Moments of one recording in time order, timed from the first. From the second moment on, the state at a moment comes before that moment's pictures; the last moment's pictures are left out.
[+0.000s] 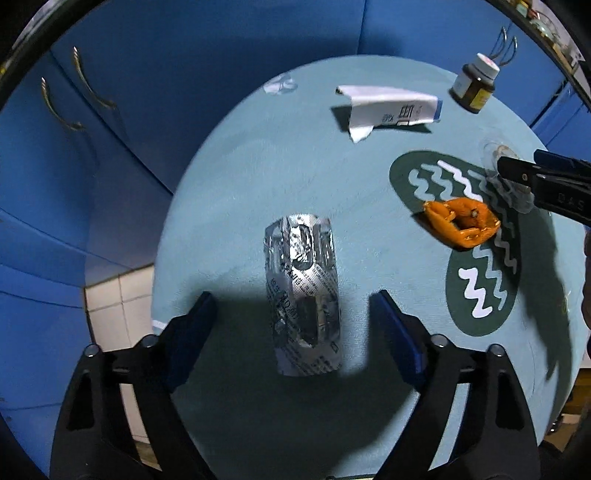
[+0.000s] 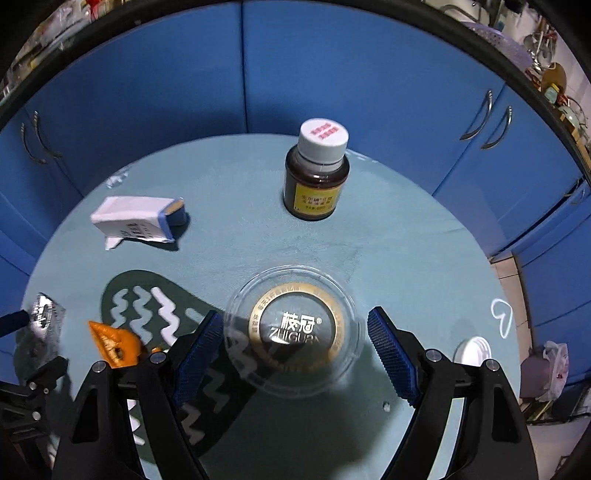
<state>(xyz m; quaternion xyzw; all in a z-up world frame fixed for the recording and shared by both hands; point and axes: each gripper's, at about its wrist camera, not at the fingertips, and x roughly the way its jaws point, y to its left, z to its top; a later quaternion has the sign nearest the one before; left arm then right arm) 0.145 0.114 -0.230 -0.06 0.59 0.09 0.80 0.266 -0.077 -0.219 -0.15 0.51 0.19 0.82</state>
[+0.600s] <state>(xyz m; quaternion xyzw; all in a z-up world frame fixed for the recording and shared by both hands) 0.157 0.122 -0.223 -0.07 0.58 0.09 0.81 0.268 -0.070 -0.229 -0.17 0.51 0.19 0.82</state>
